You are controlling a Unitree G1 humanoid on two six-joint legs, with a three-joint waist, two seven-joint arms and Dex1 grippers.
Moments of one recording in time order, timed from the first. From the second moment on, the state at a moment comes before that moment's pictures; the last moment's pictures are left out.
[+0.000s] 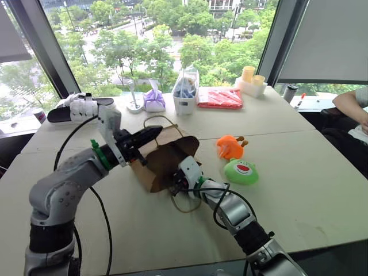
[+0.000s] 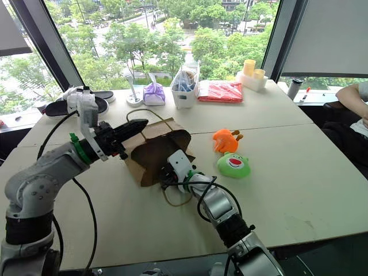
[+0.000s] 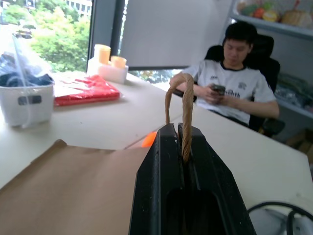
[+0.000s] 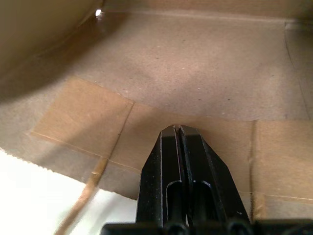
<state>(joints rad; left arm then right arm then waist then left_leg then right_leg) -0.55 0.51 0.29 -0.35 -0.95 0.83 -0.47 -0.55 -0.11 0.37 0.21 0.04 0.43 0.39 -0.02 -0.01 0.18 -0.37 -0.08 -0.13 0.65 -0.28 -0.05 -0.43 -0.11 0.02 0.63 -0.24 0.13</state>
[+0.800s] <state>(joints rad) -0.41 0.42 0.24 -0.43 -1.04 0.84 -0.33 -0.48 -0.24 0.28 -0.09 0.06 0.66 0.50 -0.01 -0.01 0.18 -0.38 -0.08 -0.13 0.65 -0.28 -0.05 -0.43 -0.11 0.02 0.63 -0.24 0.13</state>
